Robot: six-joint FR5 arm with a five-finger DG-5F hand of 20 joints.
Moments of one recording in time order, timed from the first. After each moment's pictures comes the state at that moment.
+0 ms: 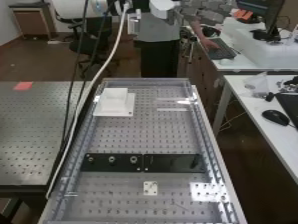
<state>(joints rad) 1.73 -1.87 -1.42 -2.94 -1.28 -0.74</state>
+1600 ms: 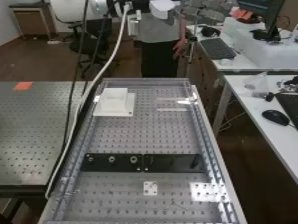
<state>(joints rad) 1.72 -1.86 -1.44 -2.90 -1.32 -0.73</state>
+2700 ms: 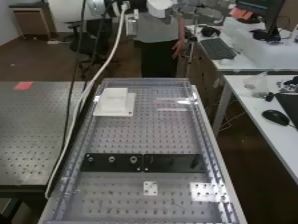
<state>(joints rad) 1.72 -1.84 -1.47 -2.87 -1.36 -0.73</state>
